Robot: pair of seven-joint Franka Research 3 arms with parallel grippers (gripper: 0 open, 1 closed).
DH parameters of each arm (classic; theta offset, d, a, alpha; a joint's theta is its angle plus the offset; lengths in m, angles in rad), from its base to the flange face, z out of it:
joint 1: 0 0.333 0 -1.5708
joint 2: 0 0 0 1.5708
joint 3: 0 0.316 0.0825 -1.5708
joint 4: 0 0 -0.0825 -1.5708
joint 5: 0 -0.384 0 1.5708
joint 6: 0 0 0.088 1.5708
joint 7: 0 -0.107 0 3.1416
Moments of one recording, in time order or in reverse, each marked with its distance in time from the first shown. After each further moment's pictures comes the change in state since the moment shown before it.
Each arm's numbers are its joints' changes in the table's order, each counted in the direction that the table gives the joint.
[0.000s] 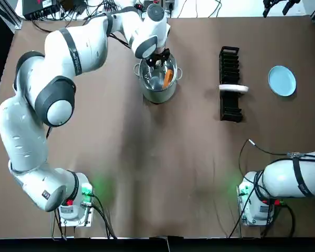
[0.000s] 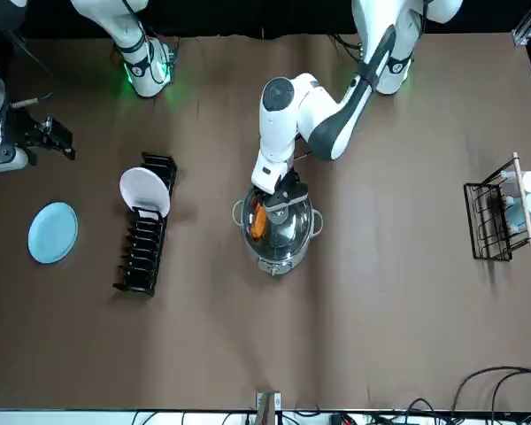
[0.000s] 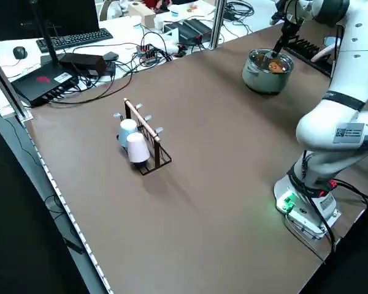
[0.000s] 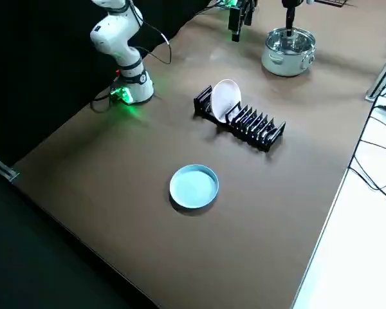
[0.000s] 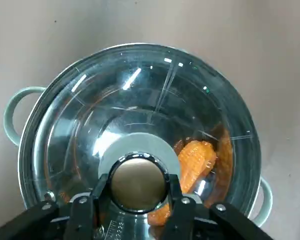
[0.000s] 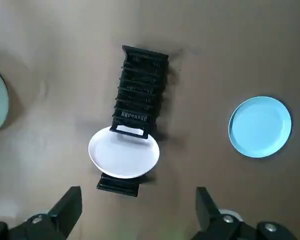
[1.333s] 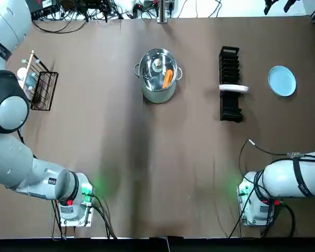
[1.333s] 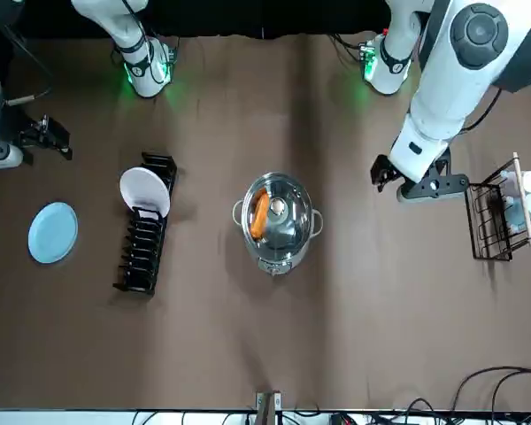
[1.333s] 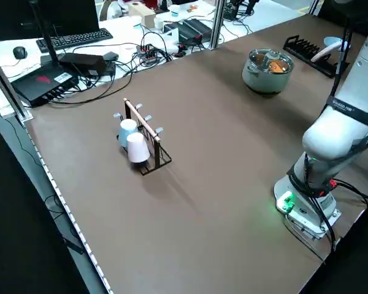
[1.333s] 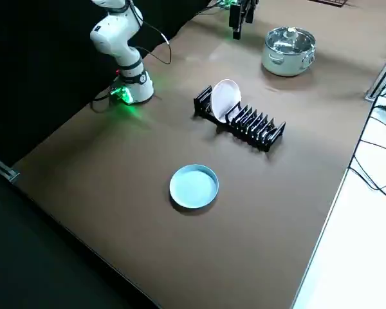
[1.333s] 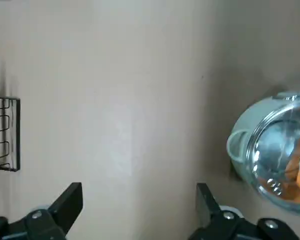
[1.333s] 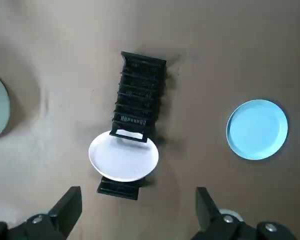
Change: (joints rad) left arm 0.432 -0.386 0.006 -0.048 0.166 0.555 -0.816; right arm 0.000 -0.003 -0.001 -0.014 0.003 -0.005 -0.010
